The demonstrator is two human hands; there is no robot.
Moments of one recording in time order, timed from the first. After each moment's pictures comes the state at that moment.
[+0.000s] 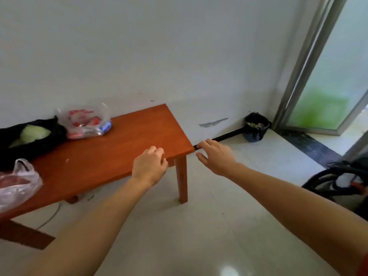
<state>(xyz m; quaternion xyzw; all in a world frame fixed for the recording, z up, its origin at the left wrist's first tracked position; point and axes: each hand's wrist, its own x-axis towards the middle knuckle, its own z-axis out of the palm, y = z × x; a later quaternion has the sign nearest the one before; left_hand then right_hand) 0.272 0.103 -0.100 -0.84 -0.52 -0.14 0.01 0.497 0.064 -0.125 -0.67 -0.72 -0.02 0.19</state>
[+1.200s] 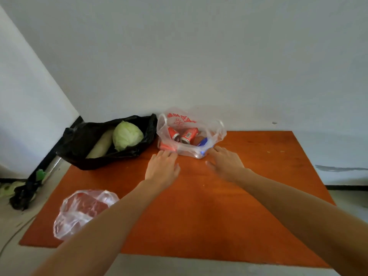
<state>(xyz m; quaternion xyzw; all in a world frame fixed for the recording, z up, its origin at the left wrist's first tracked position) -0.095 0.535 -0.161 -0.74 -0.66 -0.09 0.03 0.115 0.586 -0.178 -0.54 -0.84 0.06 0.07</state>
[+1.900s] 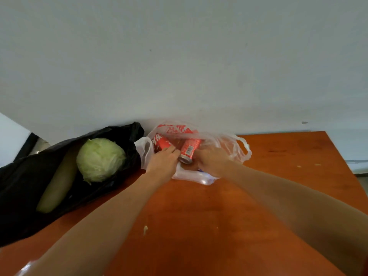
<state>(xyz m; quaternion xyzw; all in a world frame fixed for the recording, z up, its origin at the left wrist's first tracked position) -0.142 0.778 -0.256 -0.80 -0.59 0.01 -0.07 0.040 0.810 -0.270 -0.50 -0.85 0.13 -0.07</state>
